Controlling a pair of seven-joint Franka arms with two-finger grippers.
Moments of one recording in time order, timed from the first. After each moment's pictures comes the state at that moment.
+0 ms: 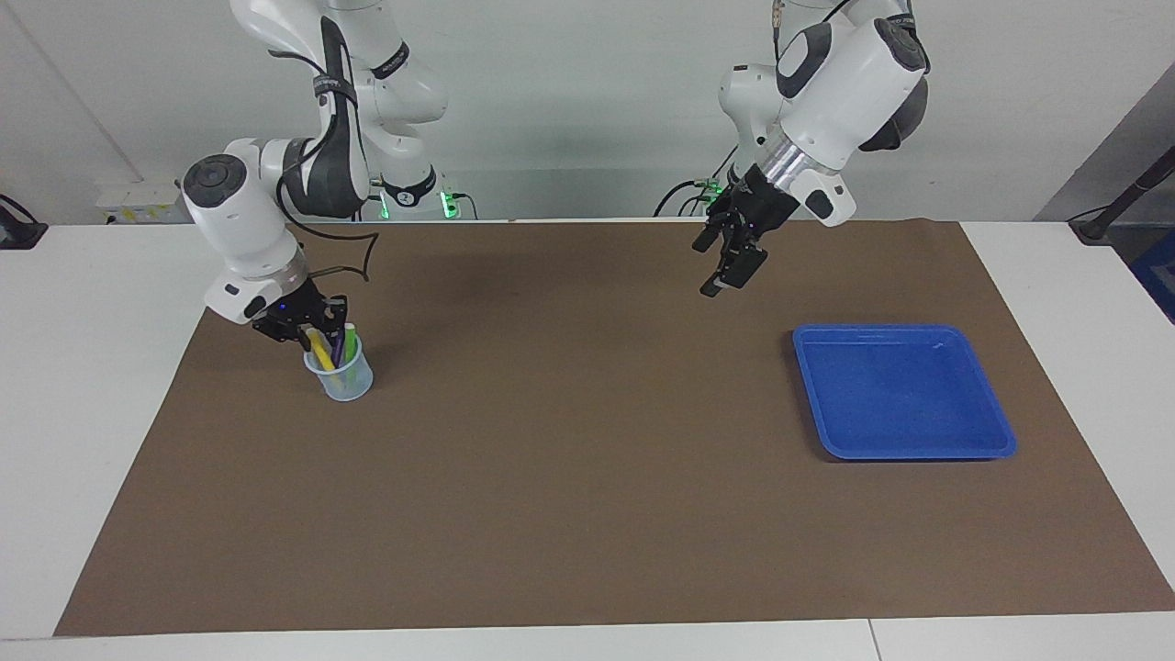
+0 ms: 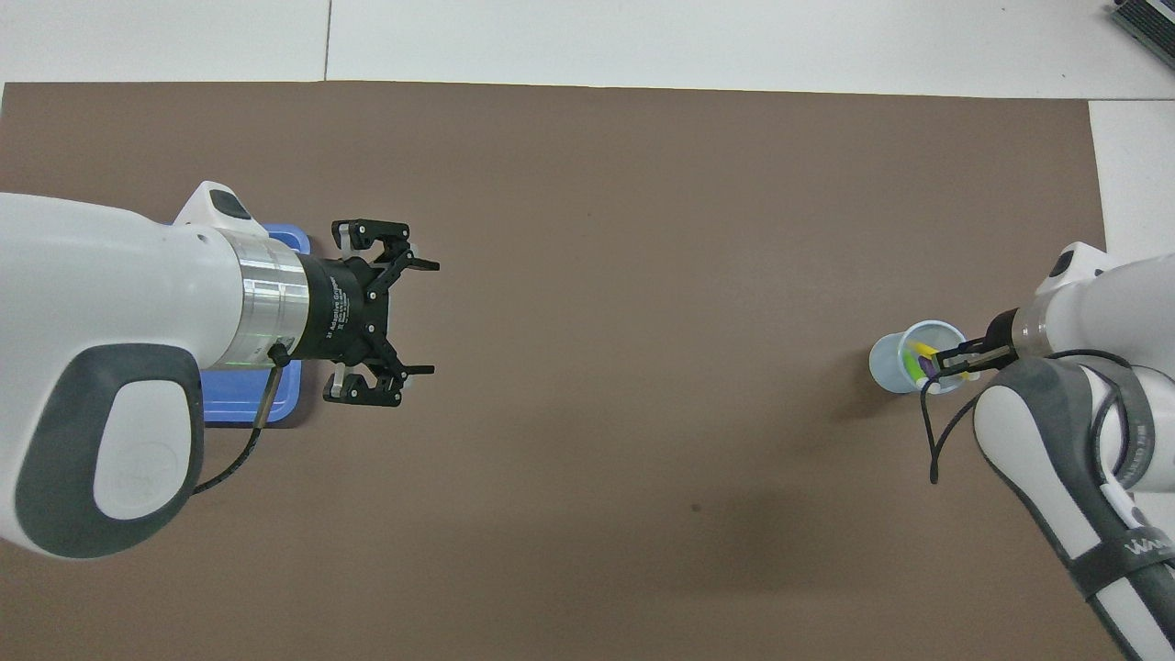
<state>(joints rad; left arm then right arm) -0.33 -0.08 -0.05 -1.89 -0.46 2.03 -1.65 -0.05 0.00 -0.03 -2.18 -0.03 2.16 -0.28</state>
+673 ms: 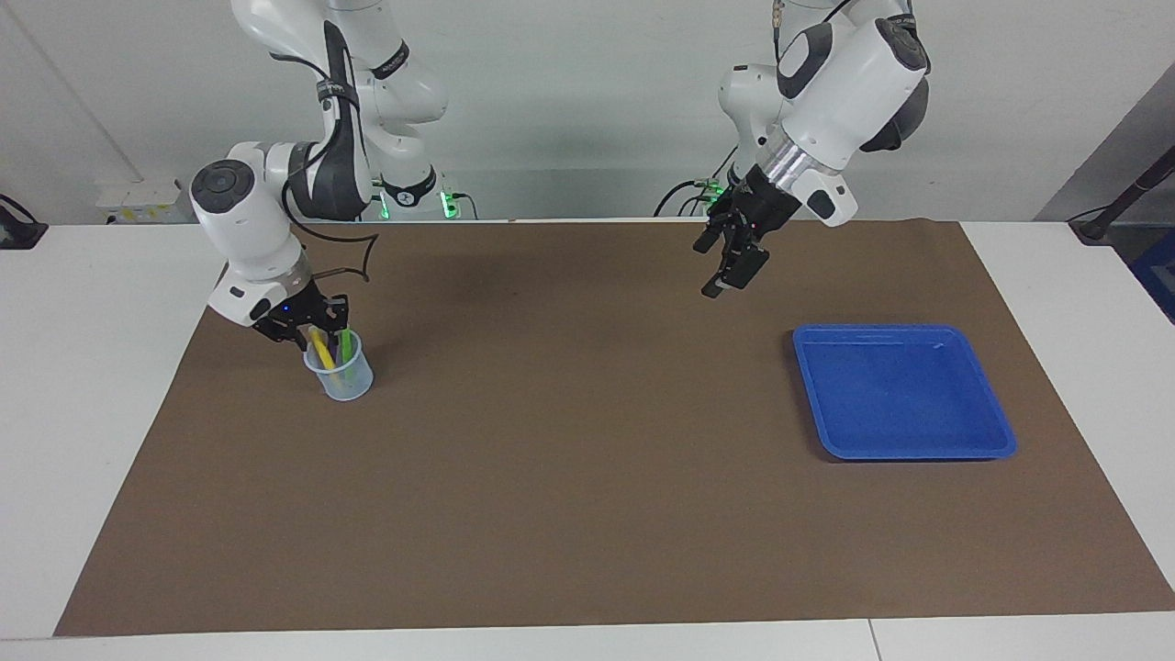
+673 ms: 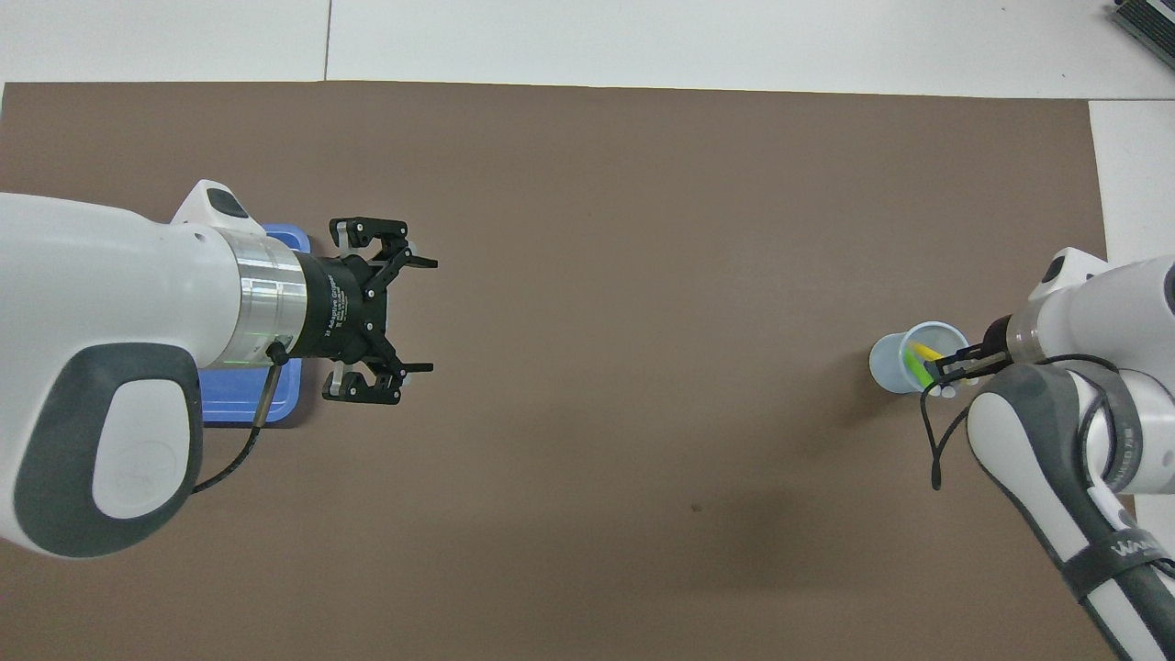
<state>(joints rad) -0.33 -0.08 -0.05 -1.89 -0.46 2.04 -1.65 -0.05 0.00 -0.03 -2.19 -0.09 2.16 -0.28</state>
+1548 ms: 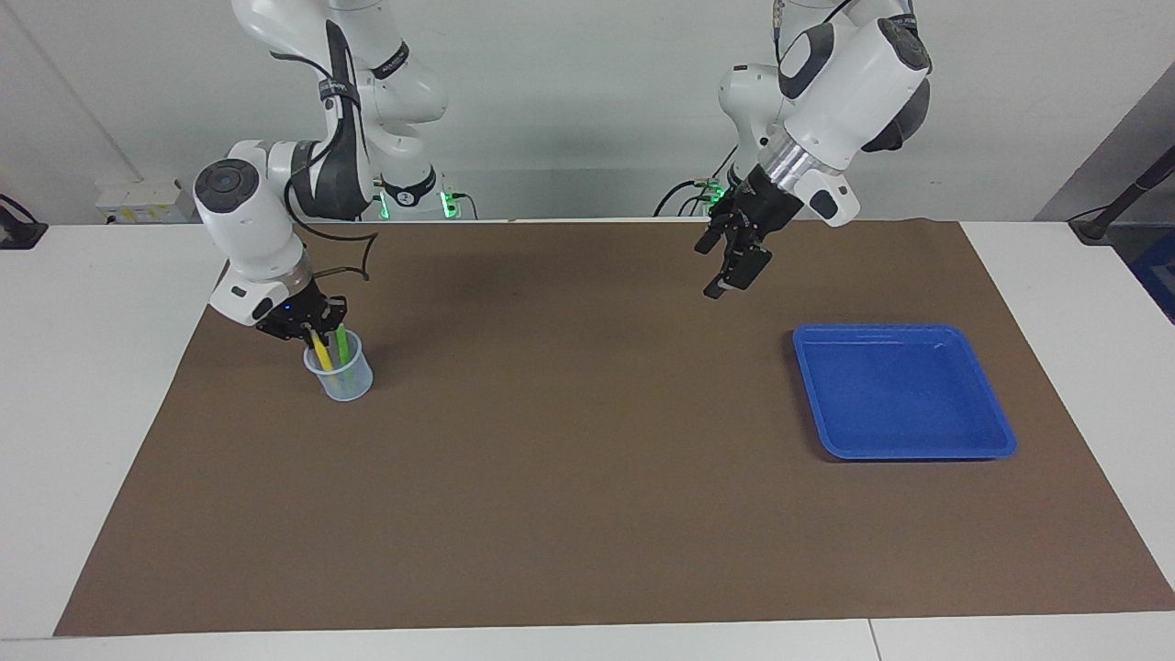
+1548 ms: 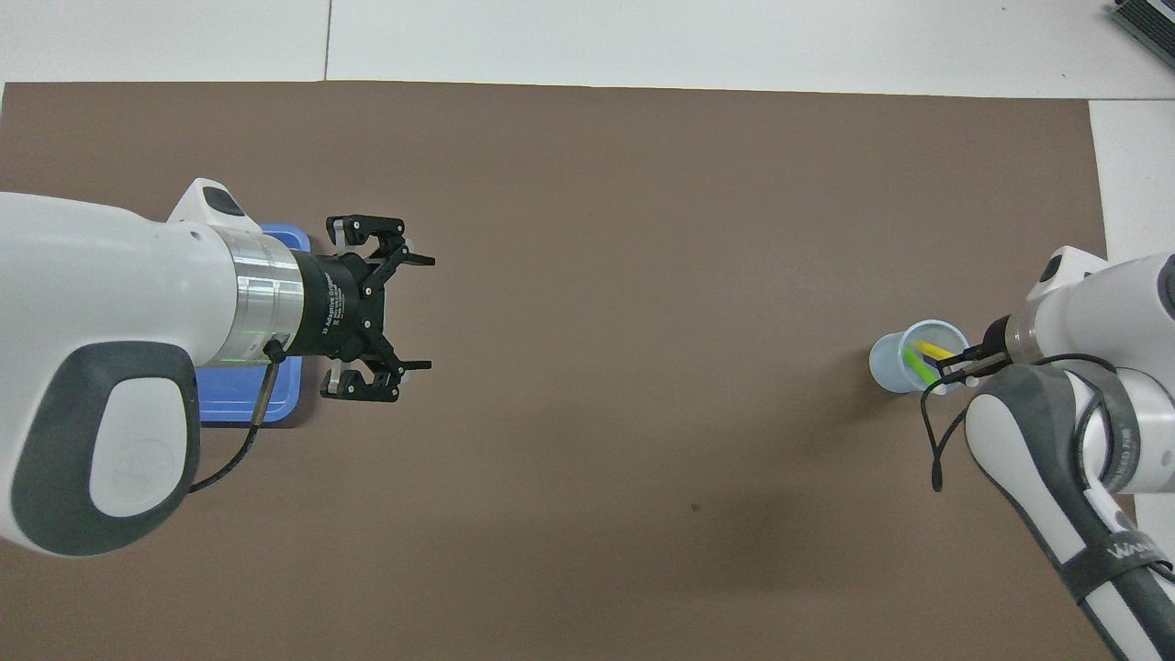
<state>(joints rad) -0.33 -0.08 -0.04 -1.89 -0.46 2.04 -1.65 -0.05 0.00 -0.02 -2.18 -0.10 2.14 -0.28</state>
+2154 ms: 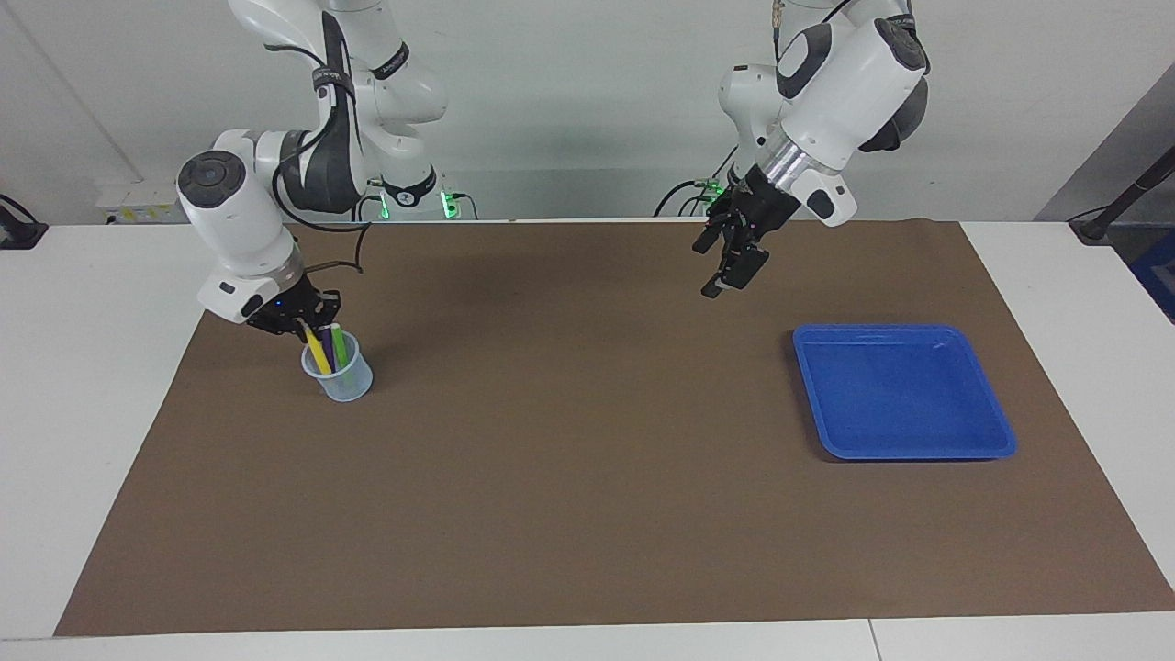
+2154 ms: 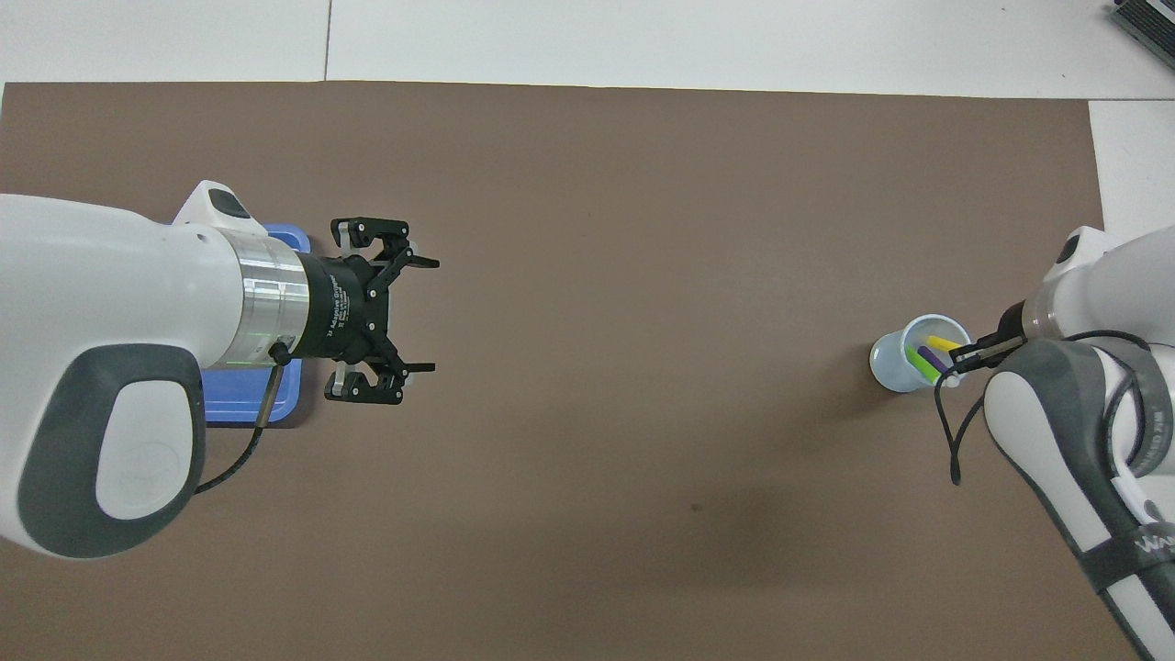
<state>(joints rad) -0.33 -0.08 -0.05 -1.89 -0.46 2.04 -1.65 -0.05 0.01 -0.02 -2.08 -0.10 2.02 -0.28</state>
